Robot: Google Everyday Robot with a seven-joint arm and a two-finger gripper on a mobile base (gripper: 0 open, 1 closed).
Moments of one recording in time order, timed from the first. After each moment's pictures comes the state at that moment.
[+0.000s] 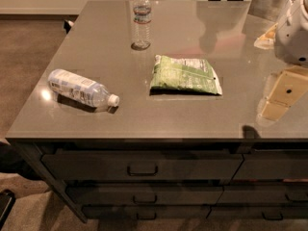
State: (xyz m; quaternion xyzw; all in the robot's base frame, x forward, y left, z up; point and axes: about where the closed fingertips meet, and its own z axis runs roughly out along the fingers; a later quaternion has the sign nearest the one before) arm 0.438 -0.216 0.980 -0.60 0.78 -0.04 0.17
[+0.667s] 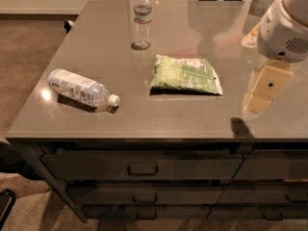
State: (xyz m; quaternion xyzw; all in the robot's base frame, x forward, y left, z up) arm 0.456 -0.201 0.975 -0.61 0.78 -0.03 0.16
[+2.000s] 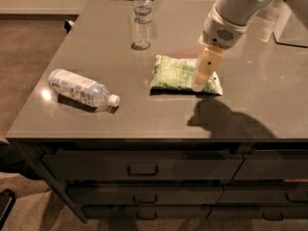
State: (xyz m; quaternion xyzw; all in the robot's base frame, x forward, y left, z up) arm 0.588 -0.142 0.921 -0.60 0.78 0.05 0.17
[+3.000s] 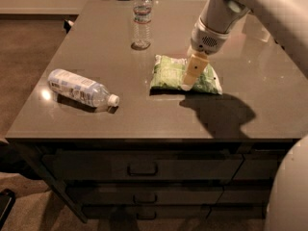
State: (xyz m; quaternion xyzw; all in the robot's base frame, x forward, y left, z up) arm 0.629 -0.126 0.880 -0.60 0.78 0.07 0.15
